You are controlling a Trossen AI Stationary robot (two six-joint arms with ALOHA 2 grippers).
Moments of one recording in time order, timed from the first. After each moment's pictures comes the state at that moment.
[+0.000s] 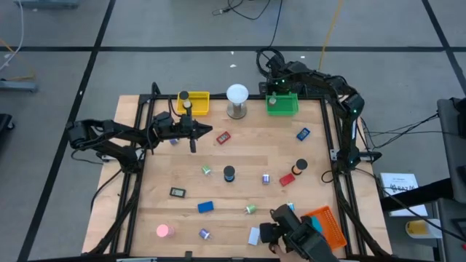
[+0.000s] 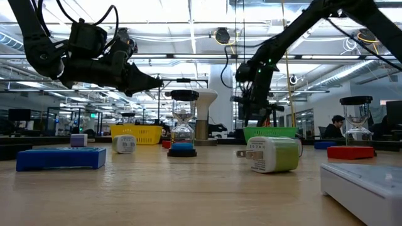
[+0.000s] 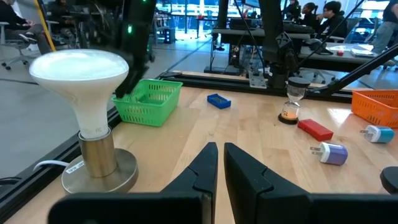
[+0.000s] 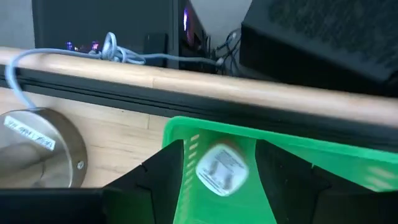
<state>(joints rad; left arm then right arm) 0.49 1.39 0.27 1.04 0.34 0.02 -0.89 2.00 1.58 -0.78 -0.03 0.55</state>
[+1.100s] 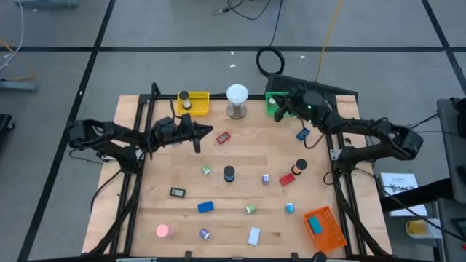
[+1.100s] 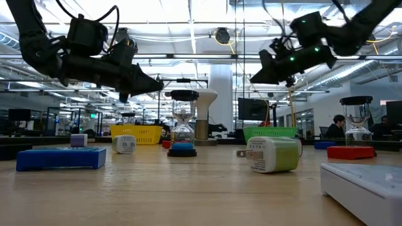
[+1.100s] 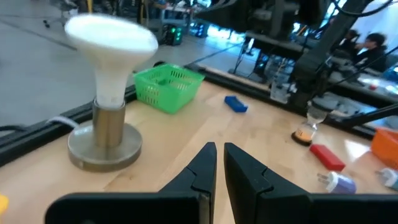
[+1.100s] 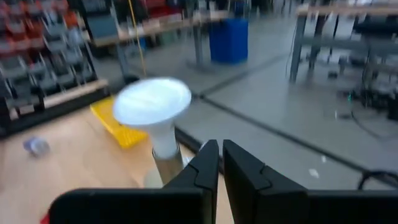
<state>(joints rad) 0.36 1.39 0.27 1.01 0.07 -0.21 -0.66 1.23 0.51 0.60 0.02 0.12</state>
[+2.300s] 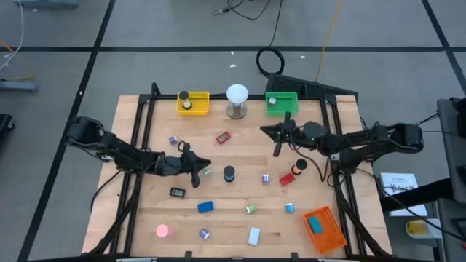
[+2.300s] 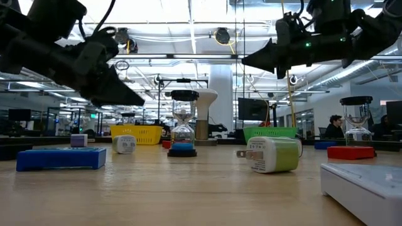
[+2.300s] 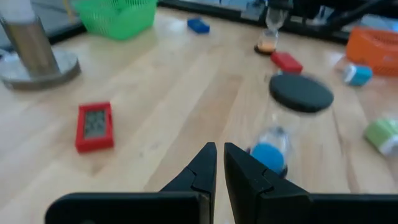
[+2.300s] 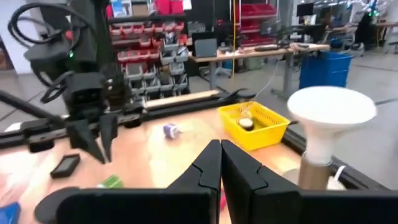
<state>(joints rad) -0.25 1.38 0.27 0.71 -0.46 -0.32 -0.19 1.22 0.36 0.86 0.11 0.08</state>
